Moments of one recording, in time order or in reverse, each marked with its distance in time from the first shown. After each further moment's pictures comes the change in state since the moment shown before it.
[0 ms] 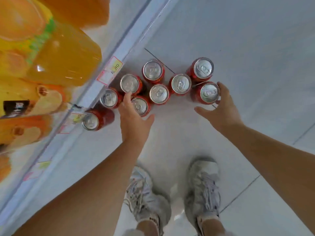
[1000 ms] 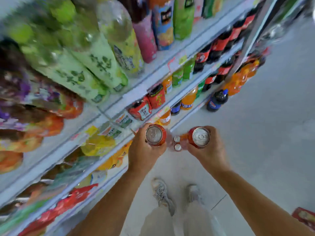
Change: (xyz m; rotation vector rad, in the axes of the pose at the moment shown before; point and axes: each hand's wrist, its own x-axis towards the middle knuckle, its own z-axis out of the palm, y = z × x) left_hand -0.245 0.327 -0.480 -0.179 0.175 0.162; right_hand -0.419 -0.363 -0.295 0.207 0.140 -0.402
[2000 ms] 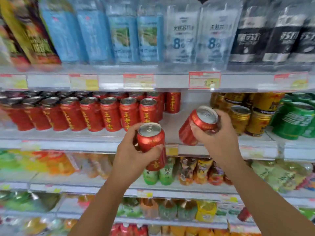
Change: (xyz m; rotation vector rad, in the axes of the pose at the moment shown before) left_hand -0.241 -0.004 -0.505 -0.386 0.775 0.198; right_hand -0.287 -0.468 0.134 0.294 -0.378 -0.956
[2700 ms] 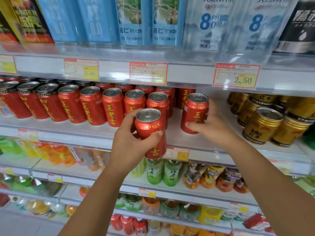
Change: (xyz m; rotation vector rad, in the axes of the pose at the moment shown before) left_hand 0.043 -0.015 -0.007 -0.065 0.116 -0.018; right_hand 0.089 0.042 0.056 -0.062 -0.431 0.103
